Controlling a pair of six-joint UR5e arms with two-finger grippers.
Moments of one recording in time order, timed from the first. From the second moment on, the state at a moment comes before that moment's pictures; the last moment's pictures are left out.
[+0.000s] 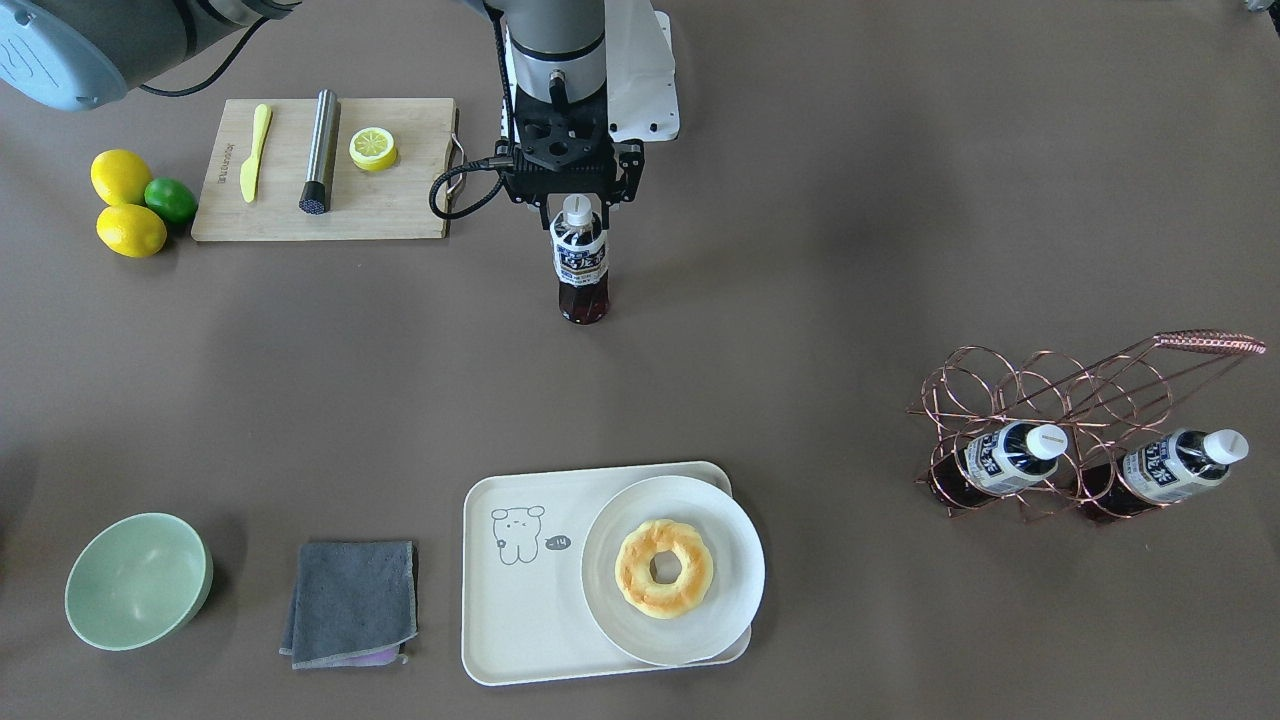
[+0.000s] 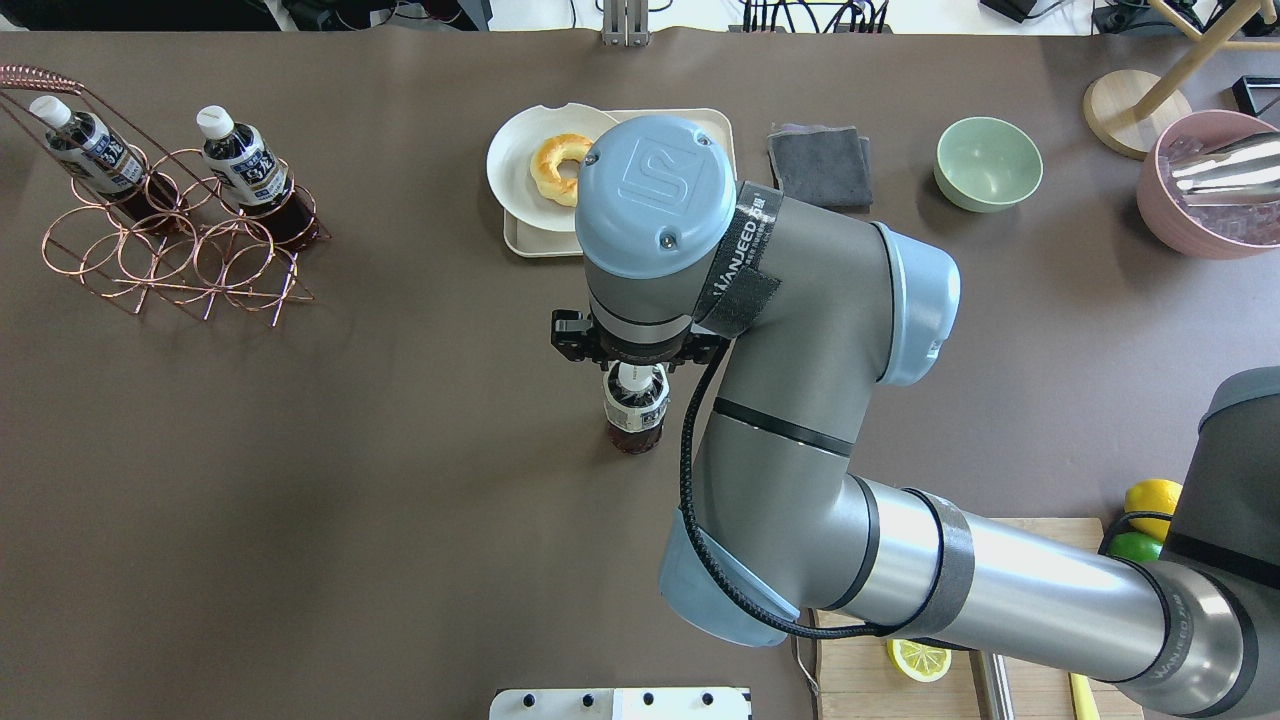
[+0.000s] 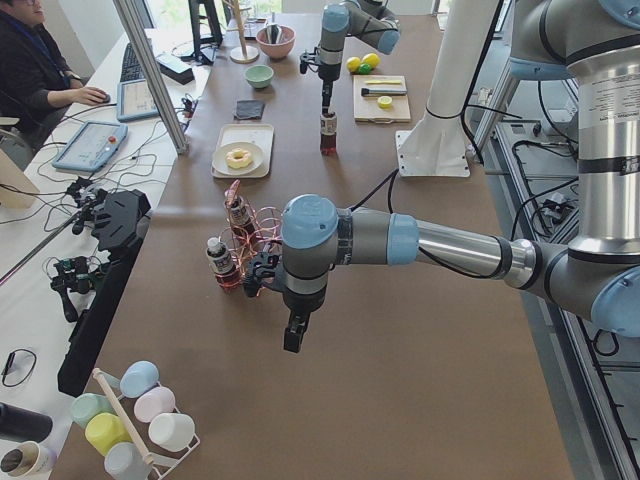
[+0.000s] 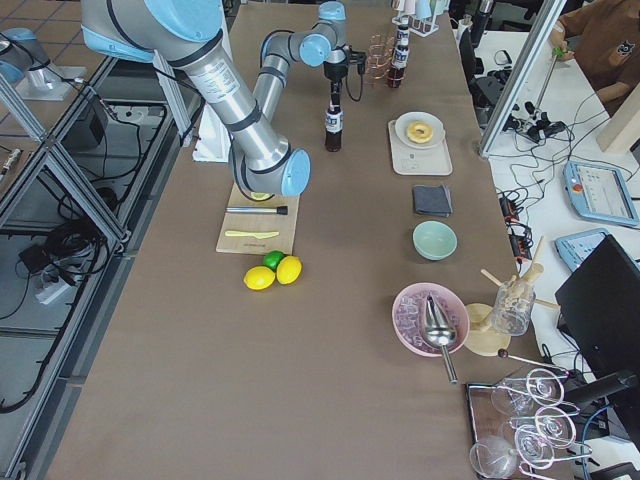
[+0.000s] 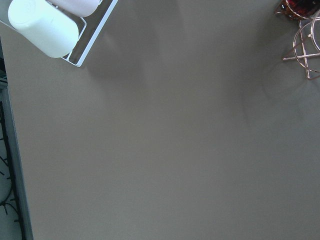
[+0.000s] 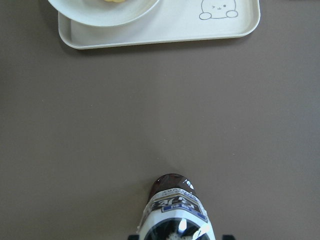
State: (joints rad) left arm -1.70 -1.44 -1.91 -1.38 -2.25 0.30; right arm 0.50 -0.70 1.81 -1.92 1.82 1.24
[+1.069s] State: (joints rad) left arm -1.70 -1.46 -1.90 -1.38 -2.26 0.30; right arm 0.52 -0.70 1.83 -1.94 1.84 1.25
